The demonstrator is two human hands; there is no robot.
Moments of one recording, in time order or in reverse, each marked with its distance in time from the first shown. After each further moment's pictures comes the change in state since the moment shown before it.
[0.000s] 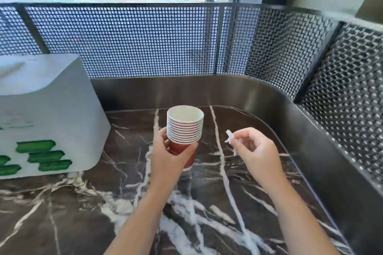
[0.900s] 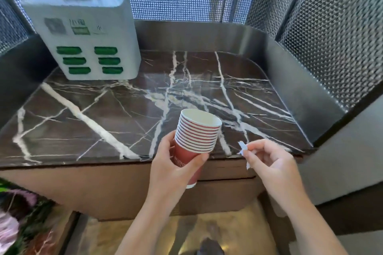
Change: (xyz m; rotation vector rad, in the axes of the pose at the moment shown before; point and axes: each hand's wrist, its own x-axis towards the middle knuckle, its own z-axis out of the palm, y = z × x) left_hand -0.332 0.053 -0.140 -0.079 -0.130 -0.111; right_hand -0.329 -0.099 -0.062 0.016 -0.096 0.144
